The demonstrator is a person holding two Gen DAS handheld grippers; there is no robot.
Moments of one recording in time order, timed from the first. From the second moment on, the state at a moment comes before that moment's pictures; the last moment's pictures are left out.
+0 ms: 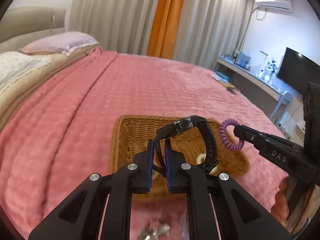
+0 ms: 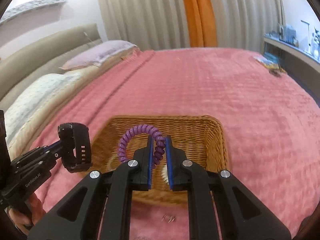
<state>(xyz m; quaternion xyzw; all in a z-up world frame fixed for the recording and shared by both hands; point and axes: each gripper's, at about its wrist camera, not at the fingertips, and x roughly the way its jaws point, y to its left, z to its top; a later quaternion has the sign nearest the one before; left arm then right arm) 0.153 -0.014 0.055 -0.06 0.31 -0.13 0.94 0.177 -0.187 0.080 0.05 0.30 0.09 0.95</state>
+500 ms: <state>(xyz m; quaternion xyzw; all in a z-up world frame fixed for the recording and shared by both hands) 0.202 -0.023 -0.005 -0.07 0.40 -0.13 0.90 0.216 -0.205 0.020 0.09 0.39 0.08 0.91</state>
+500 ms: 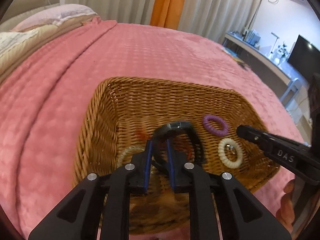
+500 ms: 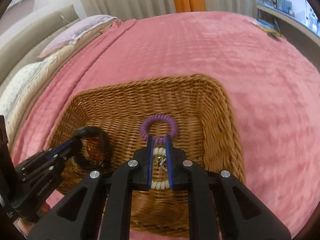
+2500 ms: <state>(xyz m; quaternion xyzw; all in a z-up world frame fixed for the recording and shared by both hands) 0.080 -0.013 -0.052 0.03 0.45 -0.27 0.85 0.054 -0.182 -0.047 0.03 0.39 0.13 0.91</state>
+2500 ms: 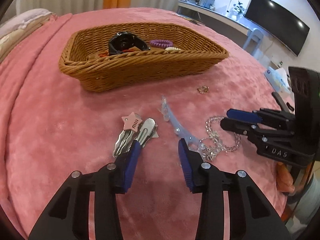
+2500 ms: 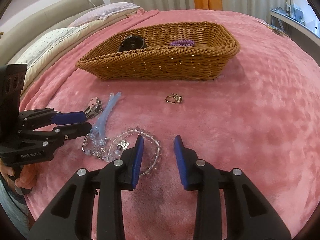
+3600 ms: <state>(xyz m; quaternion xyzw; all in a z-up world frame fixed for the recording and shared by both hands) 0.048 0.011 -0.056 -0.04 0.42 -0.21 0.88 0.022 -0.210 -0.040 0.03 0.39 0.08 0.91</state>
